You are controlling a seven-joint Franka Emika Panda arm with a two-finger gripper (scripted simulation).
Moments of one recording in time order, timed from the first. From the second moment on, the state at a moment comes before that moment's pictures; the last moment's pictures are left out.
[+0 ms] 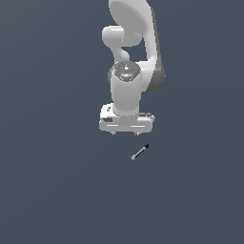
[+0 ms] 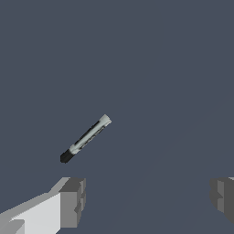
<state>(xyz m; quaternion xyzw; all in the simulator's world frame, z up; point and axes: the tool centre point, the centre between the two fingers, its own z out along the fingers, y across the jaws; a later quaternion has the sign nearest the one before) 0.014 0.015 0.162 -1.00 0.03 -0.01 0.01</state>
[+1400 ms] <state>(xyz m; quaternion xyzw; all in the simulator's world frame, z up) 0.024 0.077 0.086 -0.95 0.32 0.00 0.00</state>
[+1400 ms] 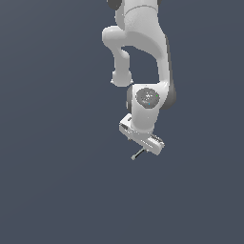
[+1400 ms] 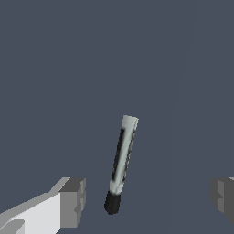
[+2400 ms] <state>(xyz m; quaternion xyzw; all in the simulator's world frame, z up) 0.024 0.097 0.060 -0.91 0.42 0.00 0.00</state>
